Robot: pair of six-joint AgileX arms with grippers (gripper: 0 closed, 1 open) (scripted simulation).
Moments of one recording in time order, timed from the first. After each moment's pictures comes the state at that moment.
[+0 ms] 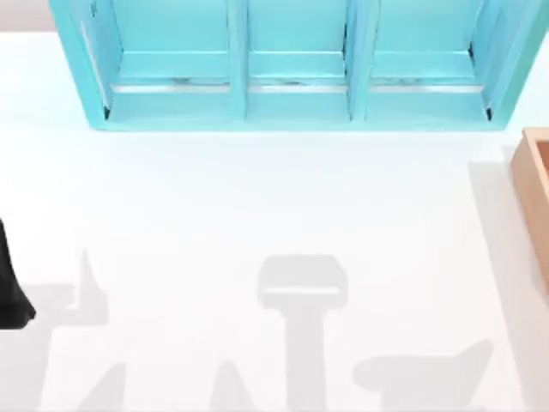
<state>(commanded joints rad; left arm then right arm) 0.00 0.00 0.00 0.00 0.00 0.00 -0.20 0.90 0.68 -0.68 0.00 -0.19</state>
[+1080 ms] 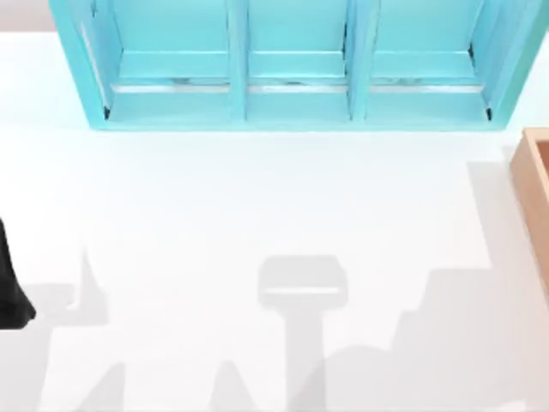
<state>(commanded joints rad) 0.00 0.00 0.00 0.00 0.00 0.00 -0.35 1.60 1.23 -1.20 0.00 -0.34</state>
